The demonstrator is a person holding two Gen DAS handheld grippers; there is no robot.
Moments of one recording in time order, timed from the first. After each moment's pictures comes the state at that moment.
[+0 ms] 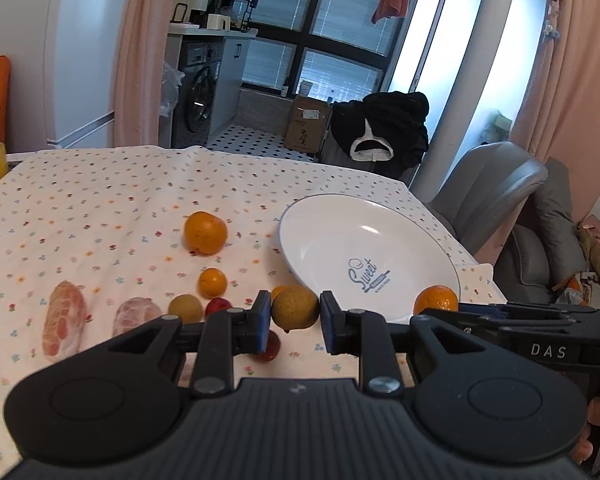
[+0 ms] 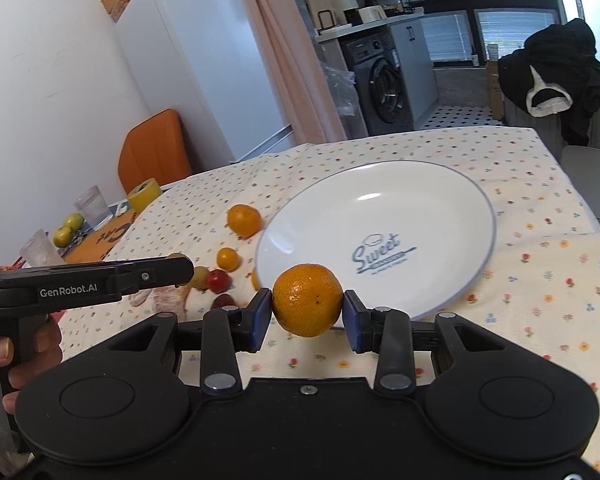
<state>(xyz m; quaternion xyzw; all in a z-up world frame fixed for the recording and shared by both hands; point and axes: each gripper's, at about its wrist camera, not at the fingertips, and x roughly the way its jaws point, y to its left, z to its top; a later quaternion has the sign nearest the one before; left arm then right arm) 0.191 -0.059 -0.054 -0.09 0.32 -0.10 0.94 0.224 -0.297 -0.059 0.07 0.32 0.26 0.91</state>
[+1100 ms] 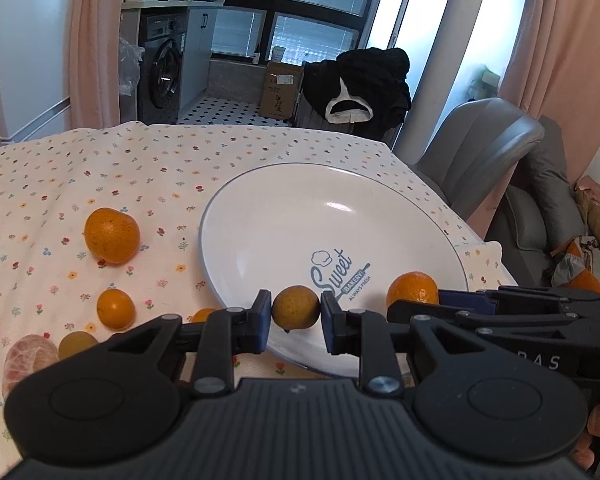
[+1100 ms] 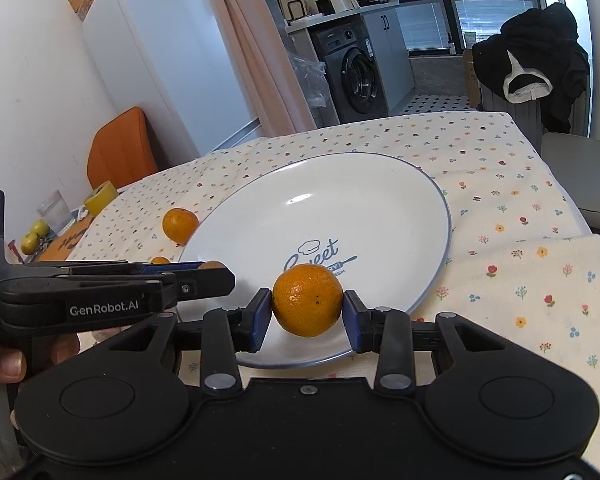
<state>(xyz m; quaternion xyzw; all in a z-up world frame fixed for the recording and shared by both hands) 0.255 -0.113 -0.082 -0.06 0.36 -0.14 0.92 0.269 -0.313 -0.083 0.07 0.34 0.23 0.91</state>
